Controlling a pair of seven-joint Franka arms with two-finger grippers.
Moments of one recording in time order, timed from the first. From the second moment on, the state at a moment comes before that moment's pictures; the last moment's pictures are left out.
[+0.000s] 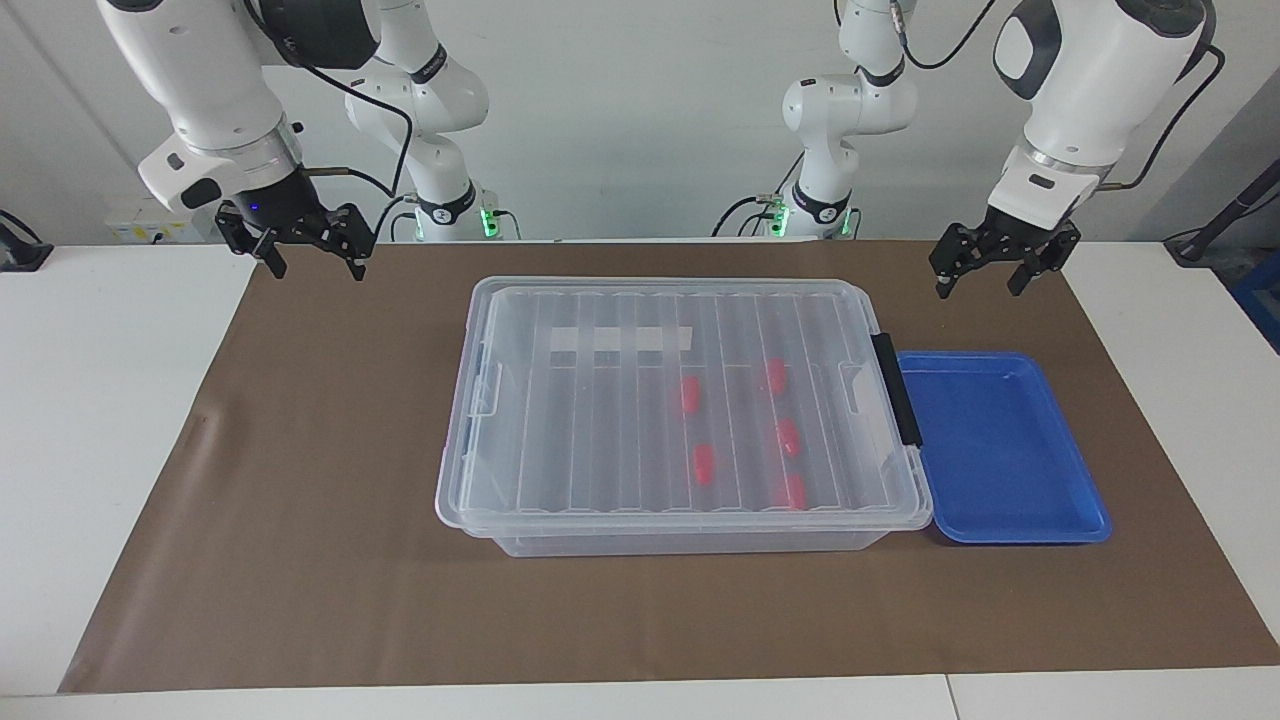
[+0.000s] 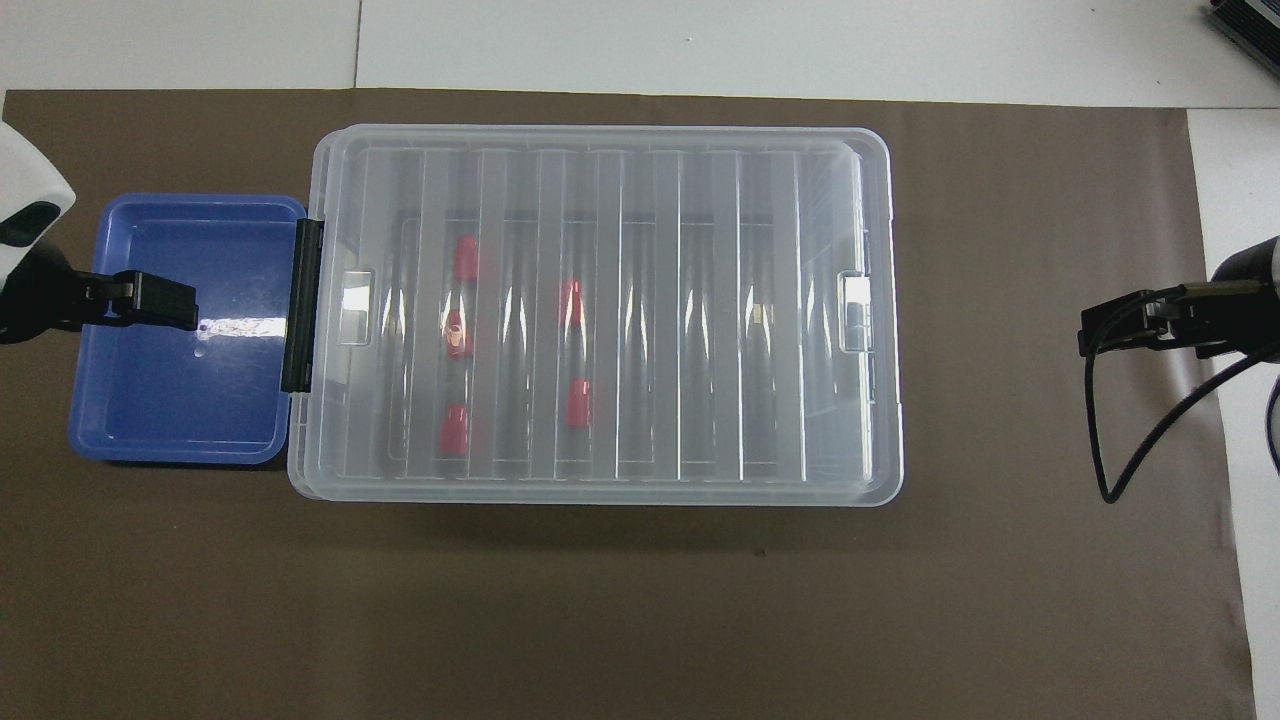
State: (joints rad) left arm -0.03 -0.04 -0.06 -1.68 0.01 1.69 -0.04; right arm 0.12 -0.02 -0.10 -1.61 -0.03 1.54 0.07
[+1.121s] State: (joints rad) left arm -0.03 -0.04 -0.06 -1.69 0.01 1.69 -0.04; right arm 0.26 0.08 -0.08 -1.80 0.03 2.04 0.12
